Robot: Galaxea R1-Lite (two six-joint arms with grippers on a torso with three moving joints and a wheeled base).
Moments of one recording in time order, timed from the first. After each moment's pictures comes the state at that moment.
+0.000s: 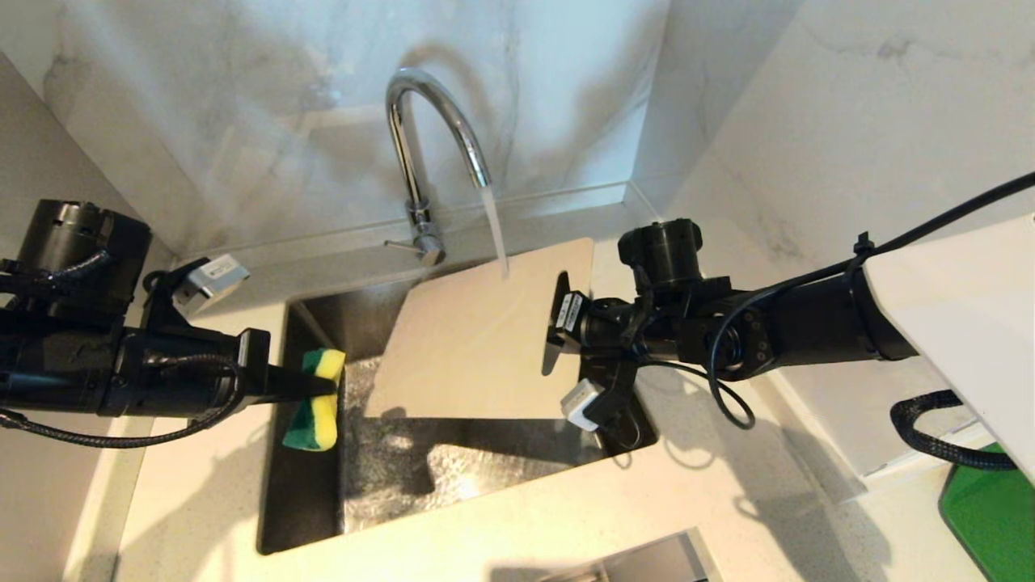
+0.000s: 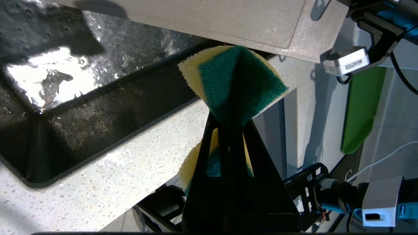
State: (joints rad) left arm -0.34 1.51 -1.05 0.19 -0.39 -0.47; right arm 0.41 2.04 -1.42 -0.19 0.34 -2.41
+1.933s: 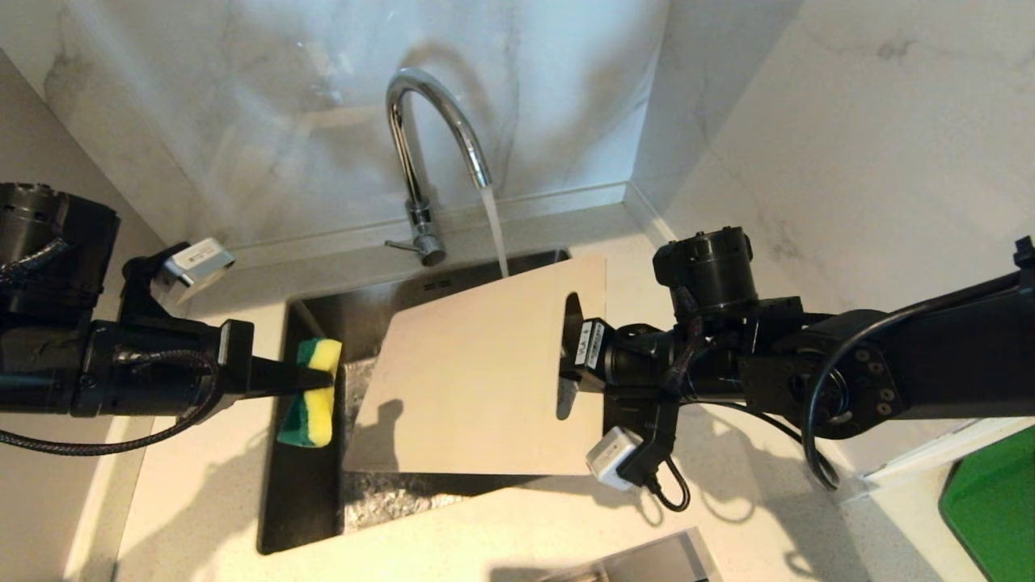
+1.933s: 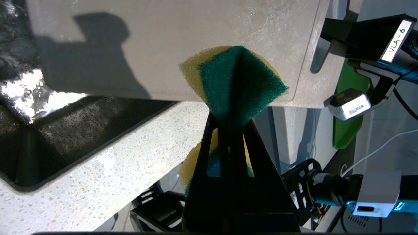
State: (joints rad) left arm -0.37 1.45 -1.04 0.18 -0.39 -0.47; right arm 0.47 1.80 -1.13 -0.19 0.34 -2.41
